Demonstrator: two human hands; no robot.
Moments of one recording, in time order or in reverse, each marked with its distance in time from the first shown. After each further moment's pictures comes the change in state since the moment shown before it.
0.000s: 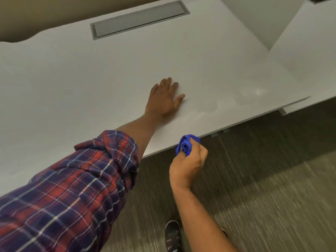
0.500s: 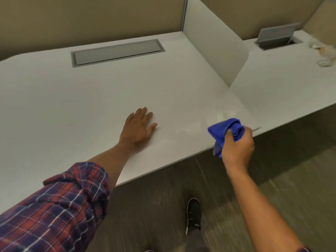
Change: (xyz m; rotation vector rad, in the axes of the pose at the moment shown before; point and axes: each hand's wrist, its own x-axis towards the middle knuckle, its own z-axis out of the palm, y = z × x) left_hand -0.004 -0.003 0.003 -0.024 0.054 0.012; right_hand 0.203 -0.060 -0.141 -0.037 0.151 -0.267
